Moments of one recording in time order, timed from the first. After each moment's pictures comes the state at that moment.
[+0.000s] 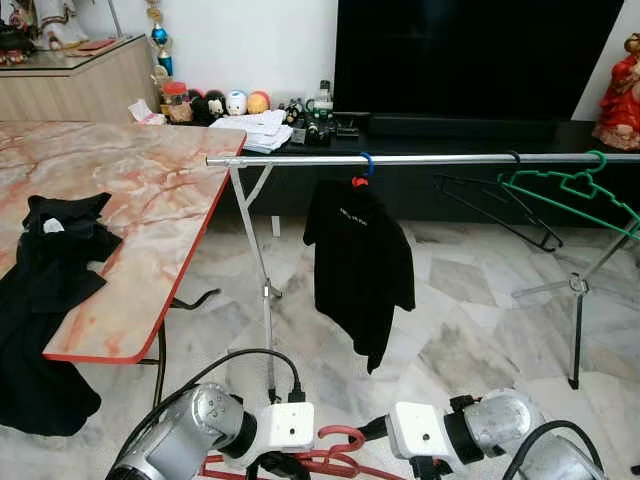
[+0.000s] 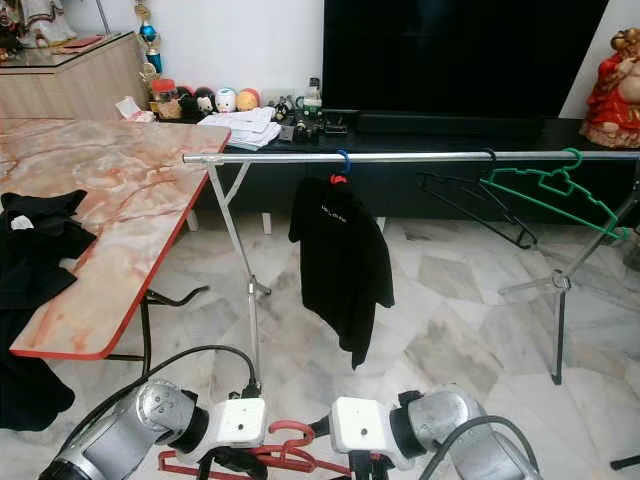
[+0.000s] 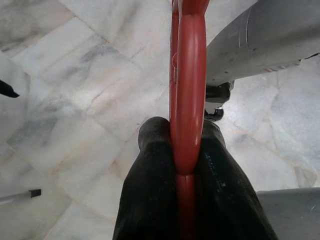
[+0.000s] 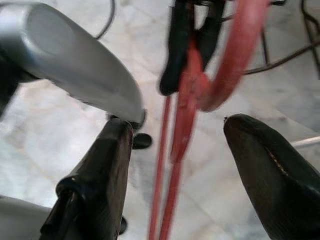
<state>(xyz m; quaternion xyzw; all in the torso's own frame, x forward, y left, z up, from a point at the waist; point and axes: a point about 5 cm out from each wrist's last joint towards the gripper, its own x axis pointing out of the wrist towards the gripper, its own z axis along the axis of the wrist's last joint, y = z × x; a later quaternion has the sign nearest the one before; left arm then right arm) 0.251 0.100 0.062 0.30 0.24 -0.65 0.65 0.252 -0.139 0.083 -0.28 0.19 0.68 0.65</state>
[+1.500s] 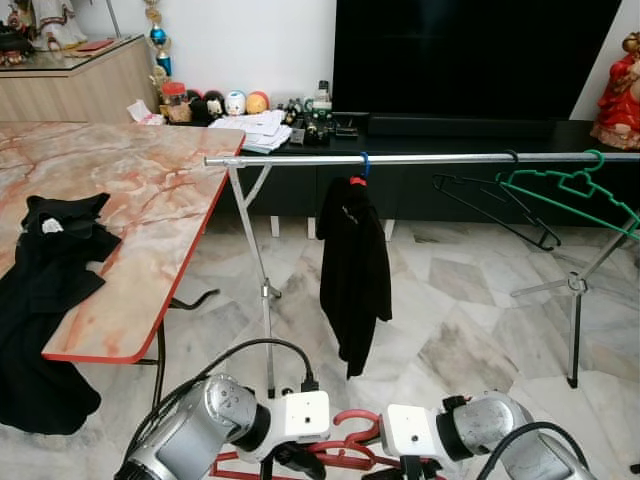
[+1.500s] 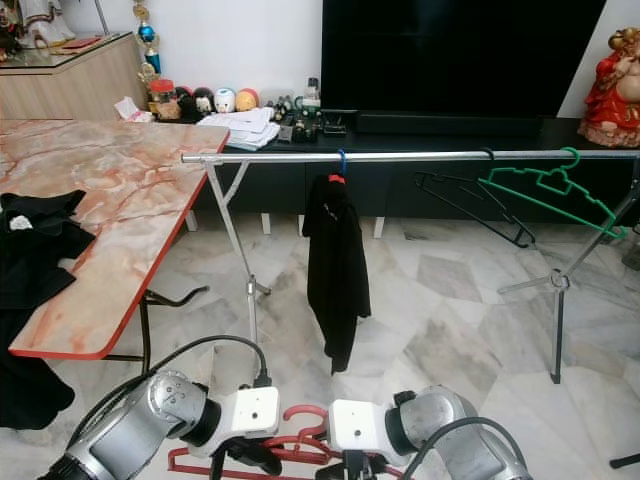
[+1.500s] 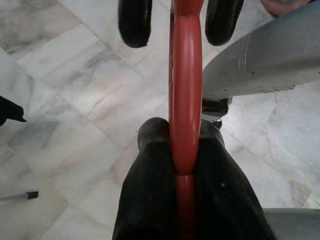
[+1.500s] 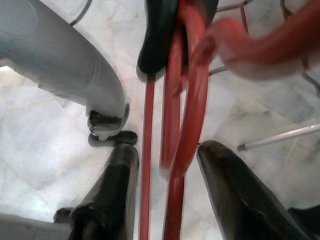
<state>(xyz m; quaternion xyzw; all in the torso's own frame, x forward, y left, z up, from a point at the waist) 0.251 0.085 0.076 0.28 0.25 -0.64 0.67 0.256 -0.144 0.059 -0.32 0.24 0.65 0.64</state>
